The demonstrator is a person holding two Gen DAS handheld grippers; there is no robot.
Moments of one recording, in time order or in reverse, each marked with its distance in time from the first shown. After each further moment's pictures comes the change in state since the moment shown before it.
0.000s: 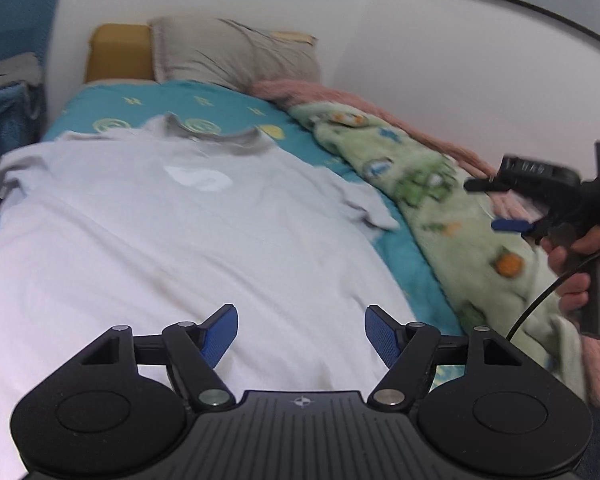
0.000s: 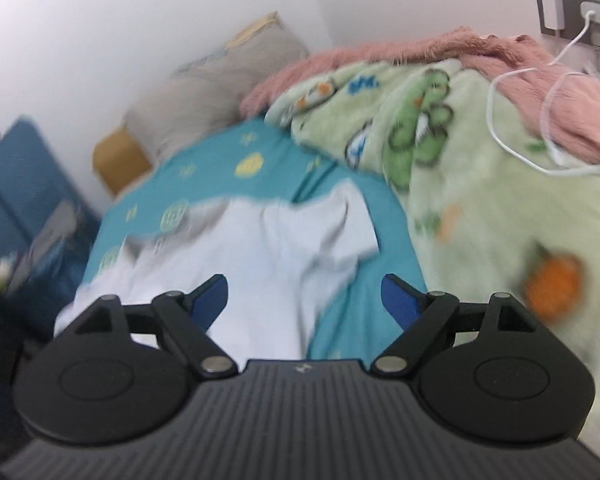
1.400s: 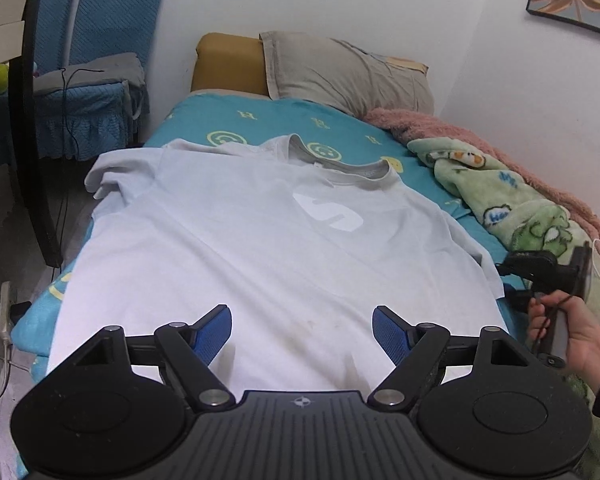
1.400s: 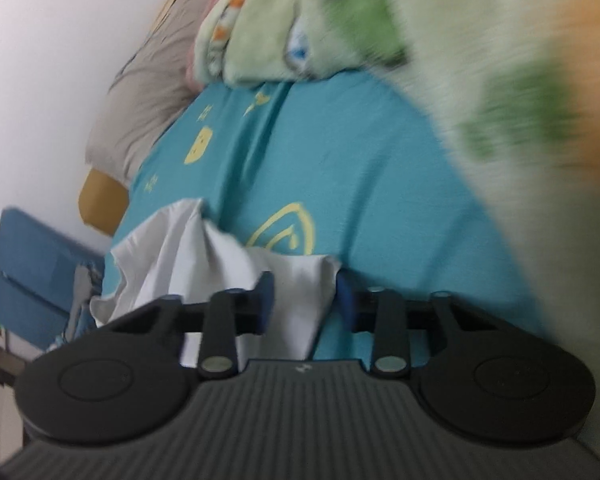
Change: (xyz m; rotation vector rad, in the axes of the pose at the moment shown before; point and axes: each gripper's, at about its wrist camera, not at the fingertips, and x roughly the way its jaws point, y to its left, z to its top) left arm 0.019 0.077 0.034 -0.150 -0.083 0.323; right arm 0.271 -0.082 -0.015 0.362 0.201 0.146
